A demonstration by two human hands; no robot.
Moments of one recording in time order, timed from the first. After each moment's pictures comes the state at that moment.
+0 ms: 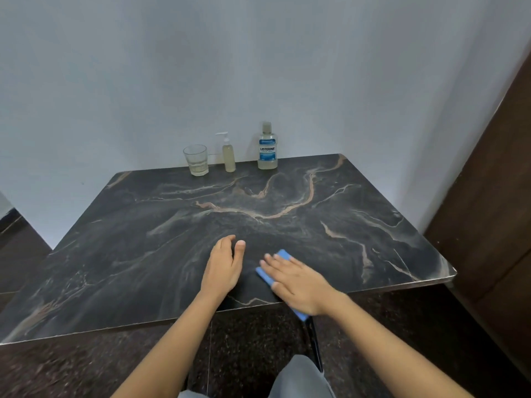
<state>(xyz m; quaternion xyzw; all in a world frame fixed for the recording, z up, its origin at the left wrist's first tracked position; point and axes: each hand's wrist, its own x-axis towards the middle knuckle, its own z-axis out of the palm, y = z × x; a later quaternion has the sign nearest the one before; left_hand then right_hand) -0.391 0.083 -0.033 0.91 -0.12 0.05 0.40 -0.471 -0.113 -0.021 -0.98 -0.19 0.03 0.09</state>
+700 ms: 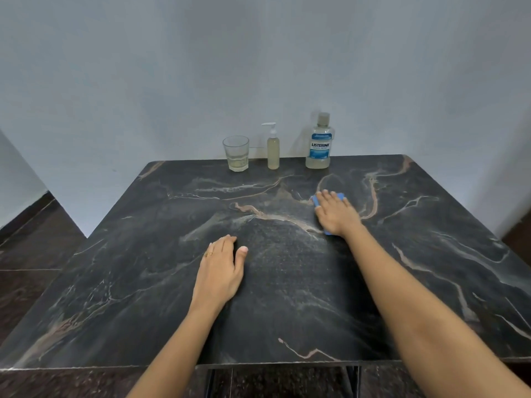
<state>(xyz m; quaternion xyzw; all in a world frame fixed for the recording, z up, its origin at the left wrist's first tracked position) -0.311 0.168 -0.053 0.96 -0.09 0.11 0.26 -0.222 -0.127 -0.023 -1.00 0.03 0.01 0.08</state>
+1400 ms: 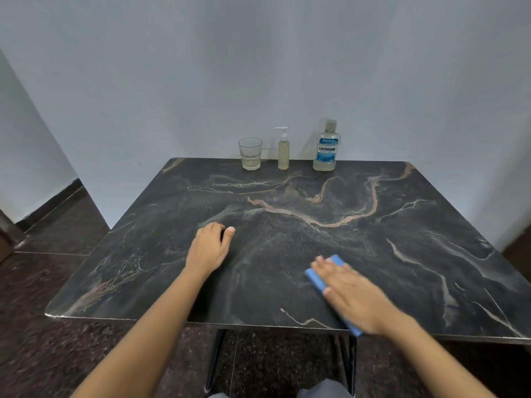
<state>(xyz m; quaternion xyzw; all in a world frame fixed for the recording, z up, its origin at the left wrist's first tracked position) -0.304 0.216 -0.038 0.96 -0.04 0.10 0.27 -0.438 -0.106 -0.023 -0.98 -0.19 0.04 0.08</state>
